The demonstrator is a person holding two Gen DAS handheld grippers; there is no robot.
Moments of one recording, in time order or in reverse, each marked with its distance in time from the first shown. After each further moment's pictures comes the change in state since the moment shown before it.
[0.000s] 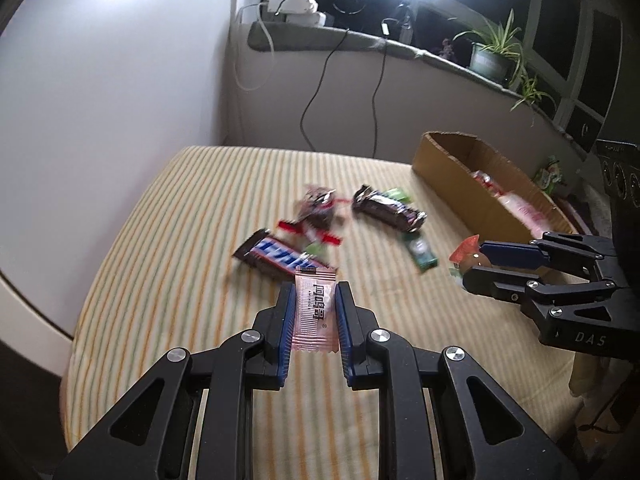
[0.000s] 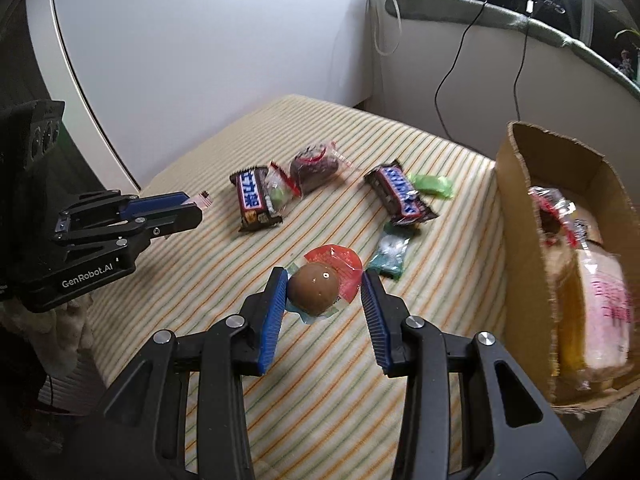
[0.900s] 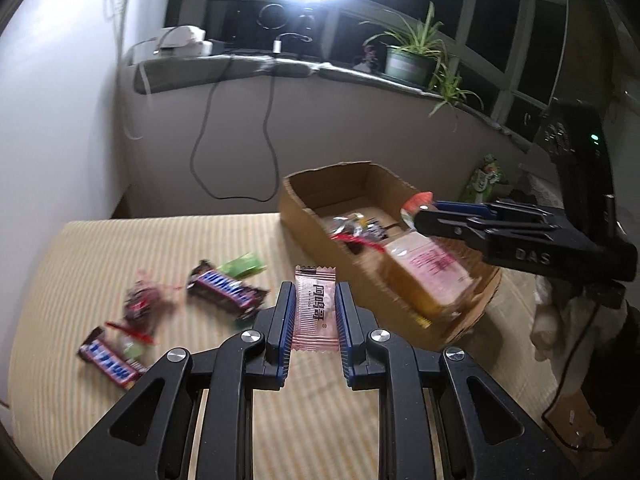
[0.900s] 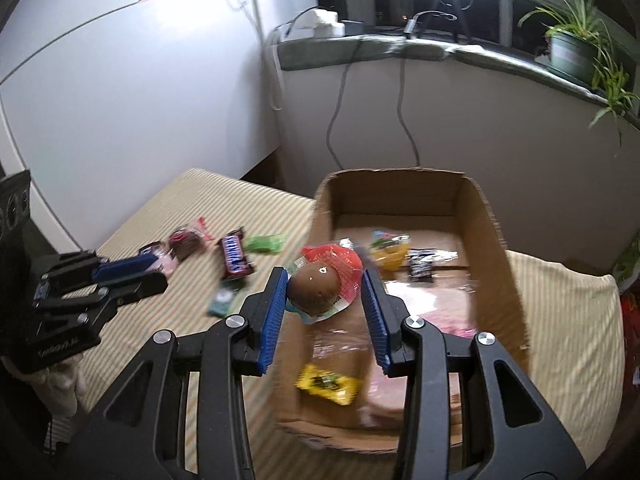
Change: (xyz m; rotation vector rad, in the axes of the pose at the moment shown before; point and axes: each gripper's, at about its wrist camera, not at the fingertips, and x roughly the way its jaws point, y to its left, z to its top) left arm 0.028 -0.128 0.056 0.116 -0.052 -0.201; right arm -0.076 -0.143 0.019 0.154 -0.121 -0.146
